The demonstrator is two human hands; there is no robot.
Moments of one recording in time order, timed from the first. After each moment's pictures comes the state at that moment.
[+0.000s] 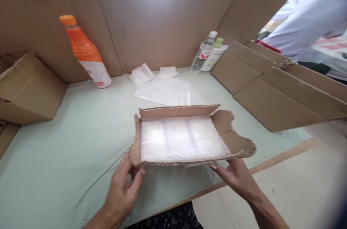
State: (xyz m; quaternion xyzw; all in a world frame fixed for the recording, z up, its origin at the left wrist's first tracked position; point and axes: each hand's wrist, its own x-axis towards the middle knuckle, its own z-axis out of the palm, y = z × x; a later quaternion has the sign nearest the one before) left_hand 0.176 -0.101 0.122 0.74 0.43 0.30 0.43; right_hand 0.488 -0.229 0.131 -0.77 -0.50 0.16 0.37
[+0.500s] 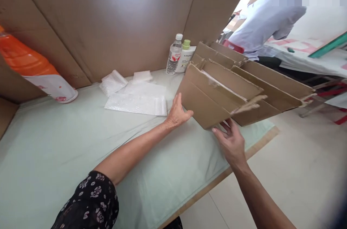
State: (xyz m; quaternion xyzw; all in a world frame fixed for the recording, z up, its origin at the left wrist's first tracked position) left_hand 0.534 -0.021 0.099 0.73 0.20 0.22 0.62; right_hand 0.613 -0.230 0.086 -0.76 -0.26 0.04 0.59
